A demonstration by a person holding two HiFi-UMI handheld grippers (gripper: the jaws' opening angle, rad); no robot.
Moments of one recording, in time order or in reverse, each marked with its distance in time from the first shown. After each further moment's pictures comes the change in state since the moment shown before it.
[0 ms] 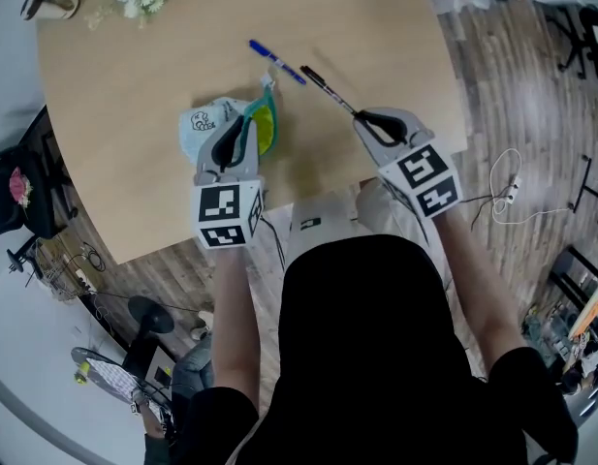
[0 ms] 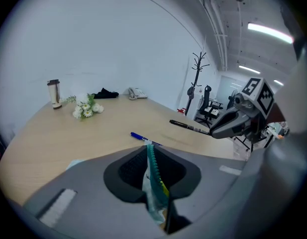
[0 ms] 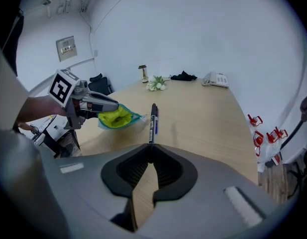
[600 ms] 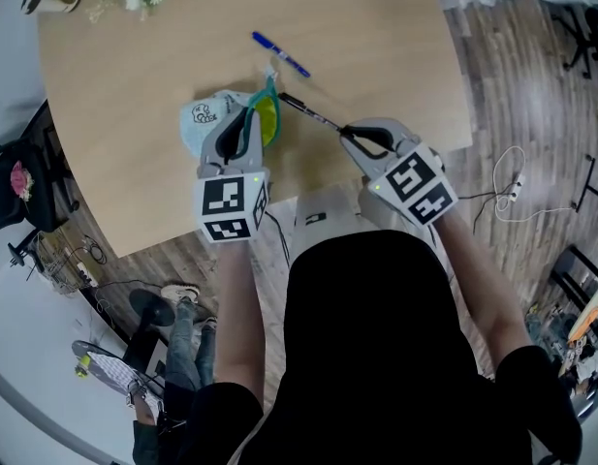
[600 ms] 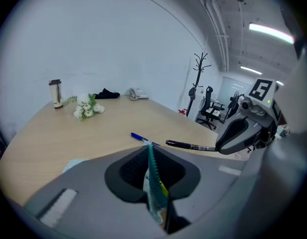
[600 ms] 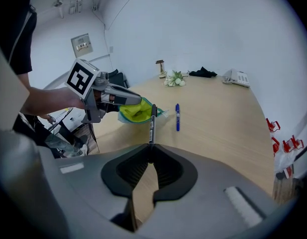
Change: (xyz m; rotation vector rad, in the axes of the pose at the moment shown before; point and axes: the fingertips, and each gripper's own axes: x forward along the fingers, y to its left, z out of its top) left arm 0.001 -0.002 0.001 -0.014 -0.010 0.015; right arm 0.008 0.049 -0.009 -0.103 0.047 0.157
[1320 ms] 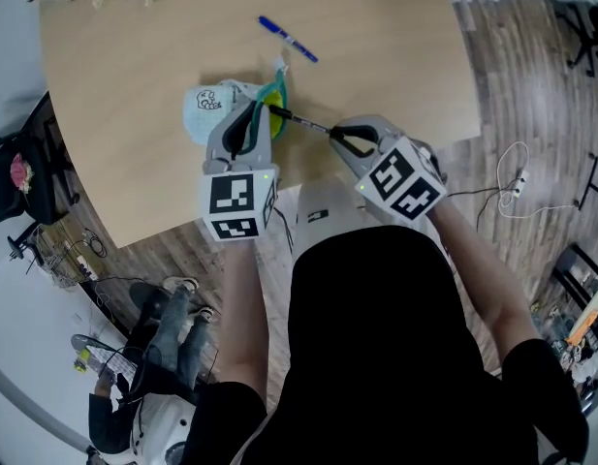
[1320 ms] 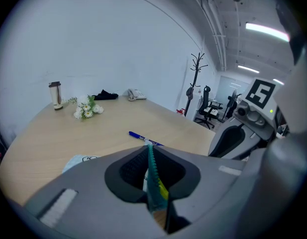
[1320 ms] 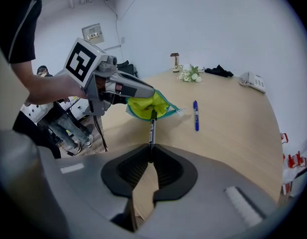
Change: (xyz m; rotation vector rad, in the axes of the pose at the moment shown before) left arm -0.016 -0.009 -0.007 0.020 -0.005 -0.009; right arm 0.025 0.040 -0.004 -0.115 0.071 0.066
